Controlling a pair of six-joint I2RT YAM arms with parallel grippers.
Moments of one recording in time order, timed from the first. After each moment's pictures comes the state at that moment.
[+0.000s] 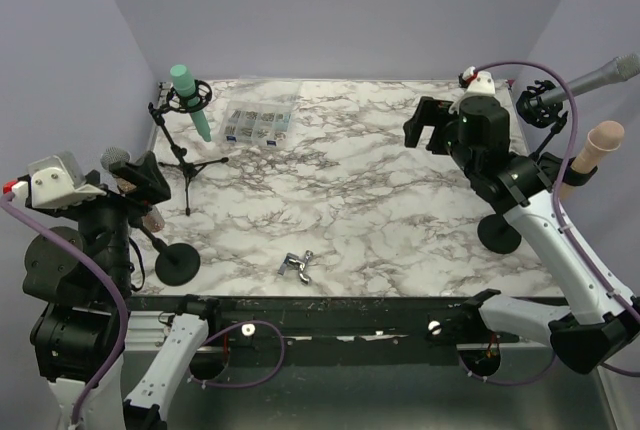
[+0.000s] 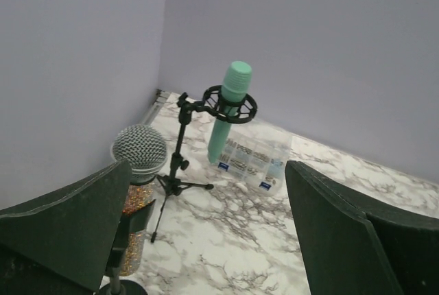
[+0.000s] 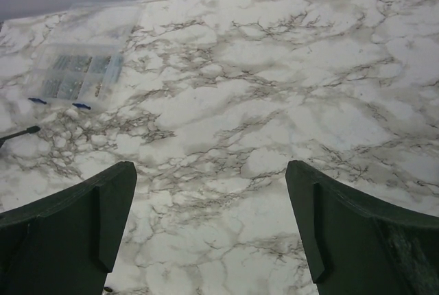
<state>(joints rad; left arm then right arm) -0.16 0.55 1.41 -0.76 -0.33 -0.23 0.48 1.14 1.30 -0.52 0.32 0.33</state>
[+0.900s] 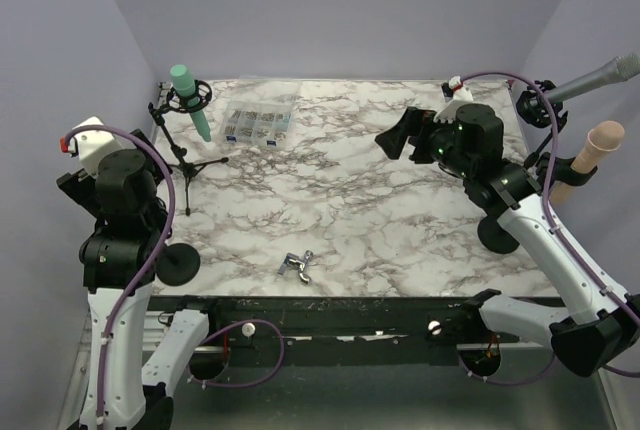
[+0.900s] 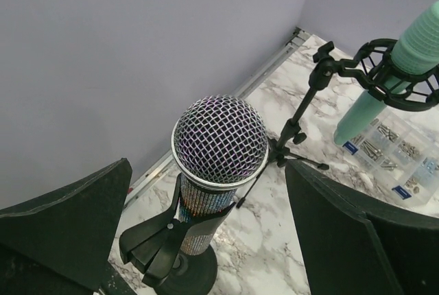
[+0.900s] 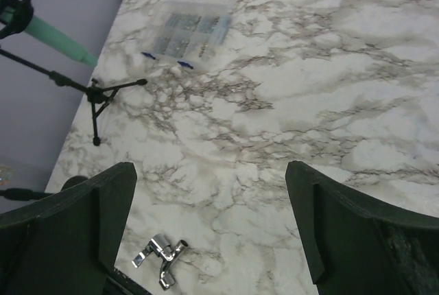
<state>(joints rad) -0.08 0.75 1.27 -0.81 -0.73 -0.28 0.48 1.12 1.18 -0.39 0.00 0.46</state>
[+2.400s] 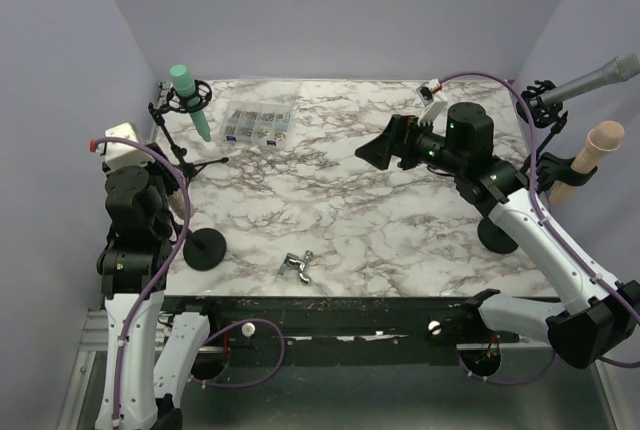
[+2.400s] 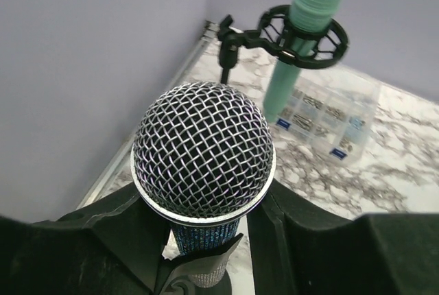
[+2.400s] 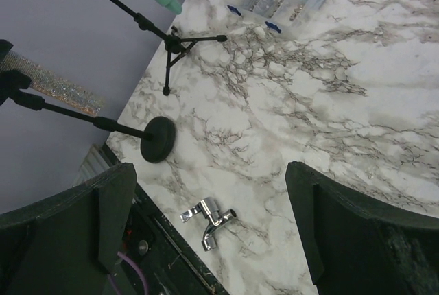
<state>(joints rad) -0.01 0.64 1.02 -0.53 -0.42 -0.20 0.48 1.17 1.16 -0.28 -0.38 0.48</state>
